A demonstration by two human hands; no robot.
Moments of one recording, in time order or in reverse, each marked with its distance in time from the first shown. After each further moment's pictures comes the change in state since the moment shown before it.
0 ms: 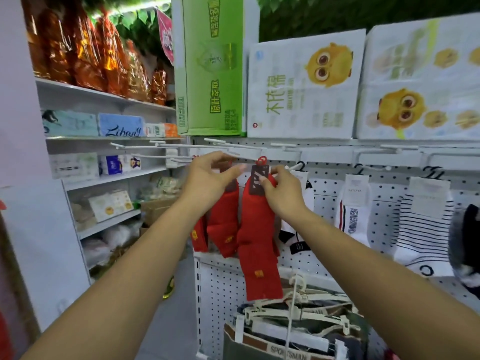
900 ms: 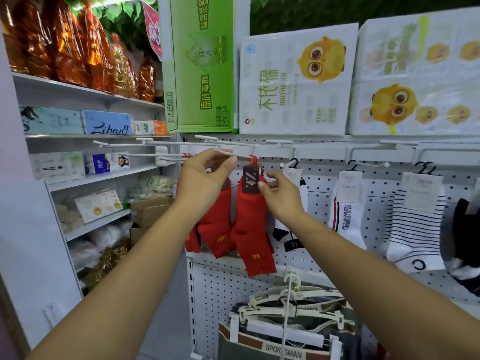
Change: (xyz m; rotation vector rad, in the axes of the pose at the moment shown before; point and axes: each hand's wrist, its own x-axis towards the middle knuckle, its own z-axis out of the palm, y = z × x) left_hand -0.008 0.002 0.007 -0.118 -0.017 0.021; right_hand -0.003 0.027 -0.001 0.067 -0.058 0.128
